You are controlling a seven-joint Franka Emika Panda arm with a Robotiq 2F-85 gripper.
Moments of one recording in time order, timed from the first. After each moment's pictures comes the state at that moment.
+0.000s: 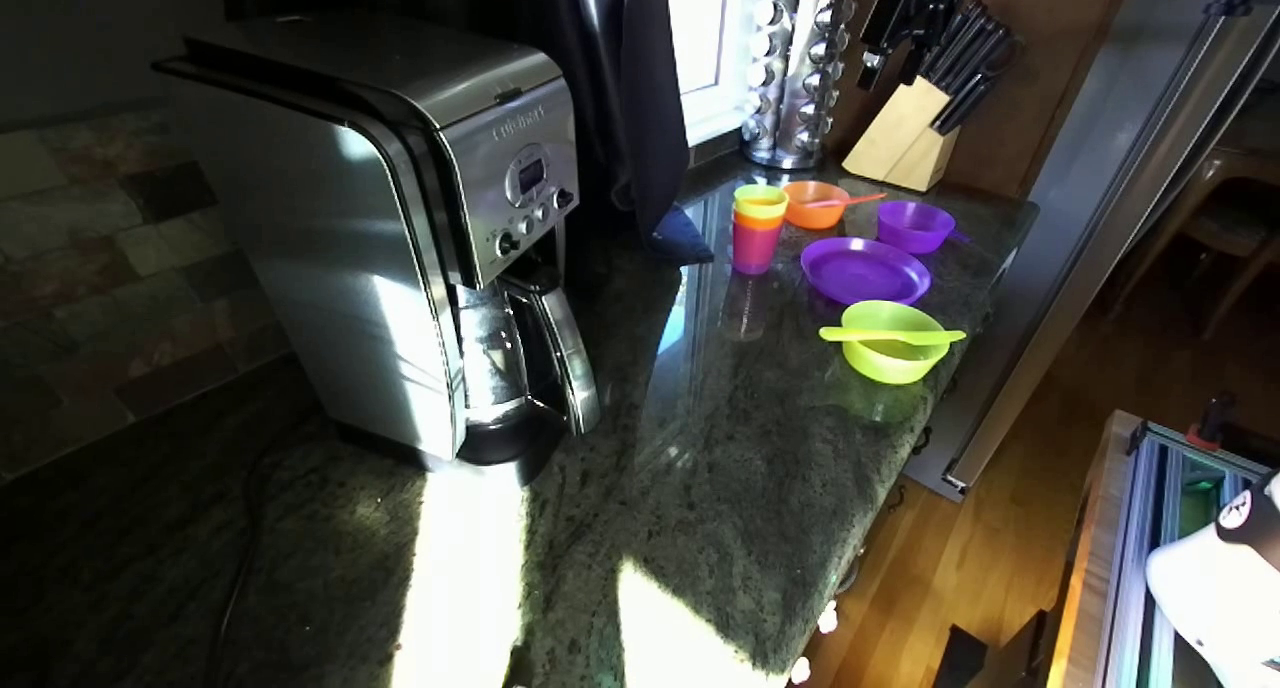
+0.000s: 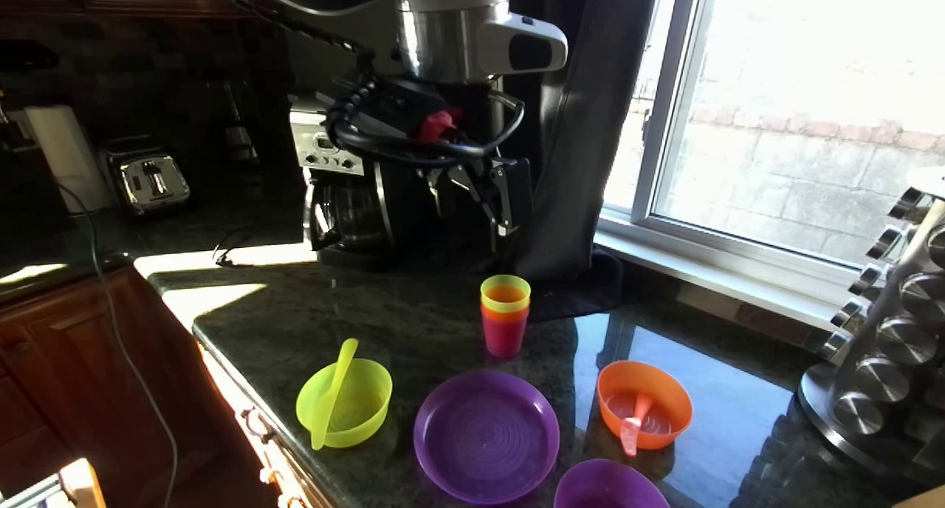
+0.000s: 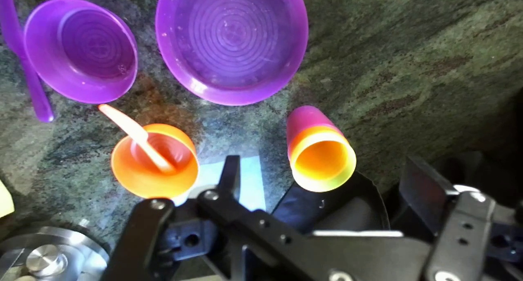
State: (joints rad) arm -0.15 -0.29 -0.17 -2.19 0.04 2.07 -0.20
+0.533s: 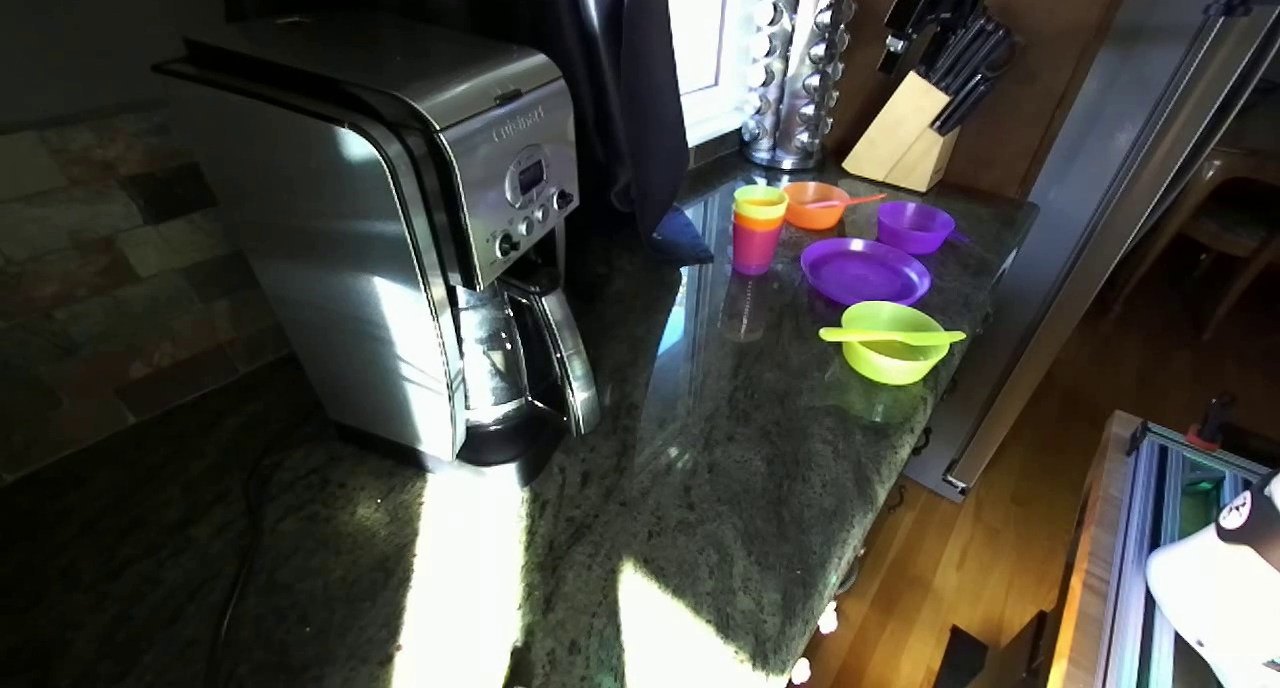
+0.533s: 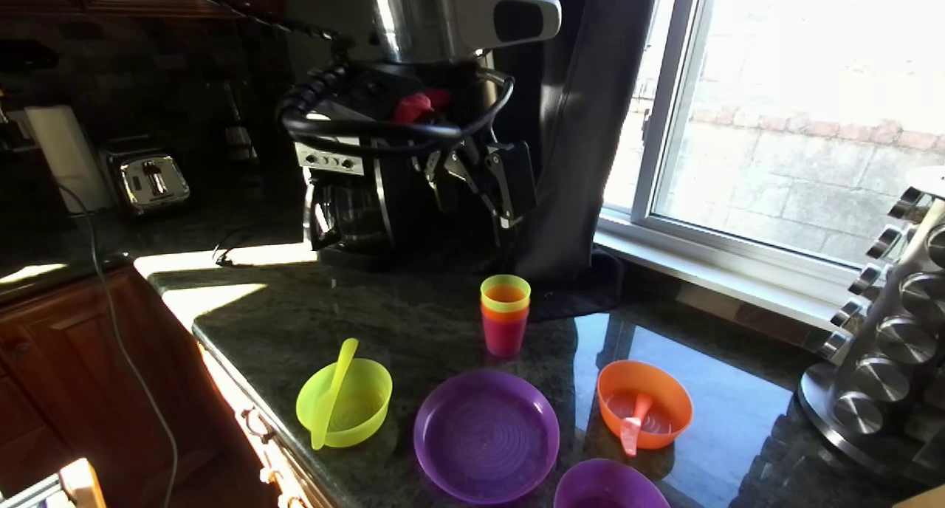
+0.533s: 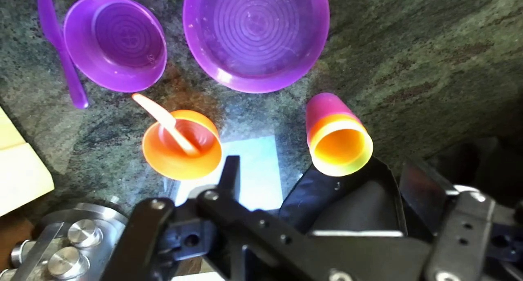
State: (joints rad) arm -0.17 -0.38 -0.18 -2.25 0.00 2.12 -0.19
